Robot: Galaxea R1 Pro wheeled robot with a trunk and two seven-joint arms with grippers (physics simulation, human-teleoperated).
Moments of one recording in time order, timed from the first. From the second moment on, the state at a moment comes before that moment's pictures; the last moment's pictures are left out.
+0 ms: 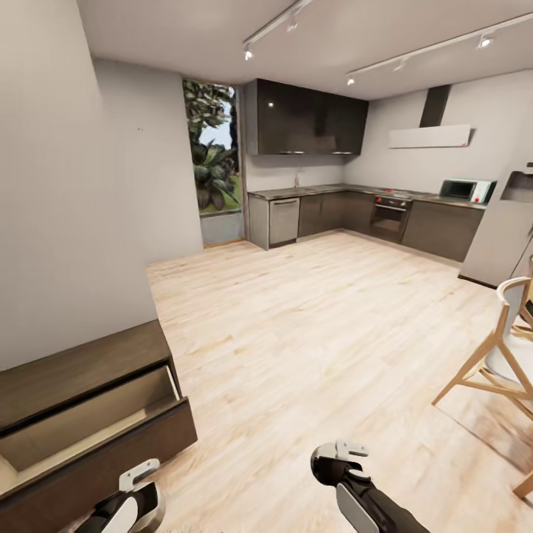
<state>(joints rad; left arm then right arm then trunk) -0.33 0.16 -0.24 -0.66 0.78 0.30 0.38 -0.46 -0.02 0.57 -0.57 -0.70 0.16 -0.34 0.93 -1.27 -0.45</state>
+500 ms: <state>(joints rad) -0.33 0.16 -0.24 -0.66 0.77 0.30 0.38 -0.46 -0.01 0.57 -0.57 -0.70 0.16 -0.34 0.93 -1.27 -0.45</state>
